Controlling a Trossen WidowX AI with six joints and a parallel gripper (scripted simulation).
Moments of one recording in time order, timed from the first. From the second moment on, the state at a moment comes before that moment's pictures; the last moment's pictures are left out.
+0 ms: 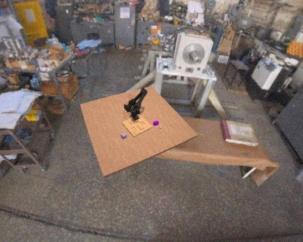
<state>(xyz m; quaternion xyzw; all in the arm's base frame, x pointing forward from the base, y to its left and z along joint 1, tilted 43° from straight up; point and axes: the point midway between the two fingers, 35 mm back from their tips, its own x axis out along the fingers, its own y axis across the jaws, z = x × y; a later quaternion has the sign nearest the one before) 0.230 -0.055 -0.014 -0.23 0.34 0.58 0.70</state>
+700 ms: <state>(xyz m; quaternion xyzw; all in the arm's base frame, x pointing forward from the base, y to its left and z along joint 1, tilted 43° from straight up) 0.230 -0.055 -0.014 -0.23 0.34 0.58 0.70</state>
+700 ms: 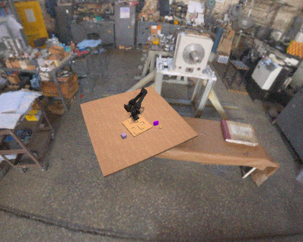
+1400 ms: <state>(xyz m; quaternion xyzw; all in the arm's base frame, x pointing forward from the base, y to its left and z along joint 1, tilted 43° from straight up) 0.225 -0.071 0.008 -0.22 0.34 0.58 0.70</state>
